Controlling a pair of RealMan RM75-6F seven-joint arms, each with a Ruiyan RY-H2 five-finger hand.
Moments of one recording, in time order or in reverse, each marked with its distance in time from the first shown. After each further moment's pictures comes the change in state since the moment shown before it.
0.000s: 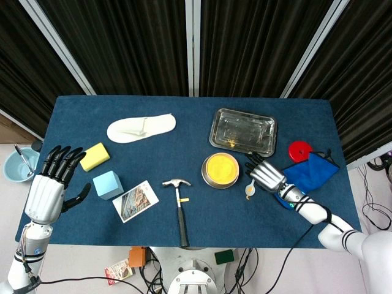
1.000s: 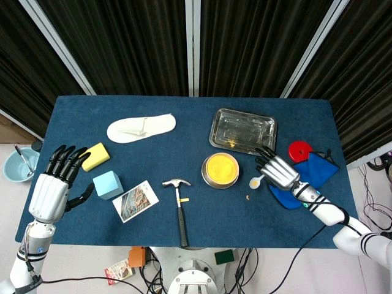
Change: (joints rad) left arm -0.013 0.003 0.000 -0.017 0.006 -0.020 0.015; right arm -0.022 0.173 0.016 -0.173 0.004 0.090 -0.039
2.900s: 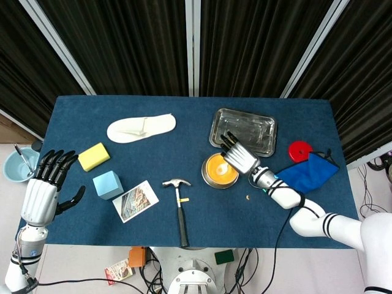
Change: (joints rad) left arm 0.041 -0.040 0.015 0.115 -0.032 0.050 -0.110; right arm 0.222 -0.102 0.146 -0.144 0.261 -0.275 -0.481
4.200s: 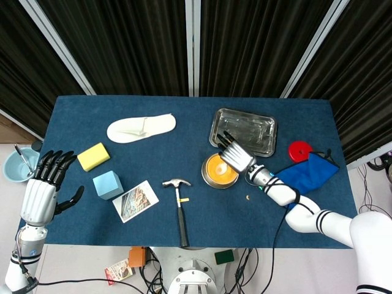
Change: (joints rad) left arm 0.003 -0.016 0.001 0.032 -0.013 -0.003 -0.027; right arm 0.018 -0.059 0.005 0.099 -0.036 -0.015 0.076
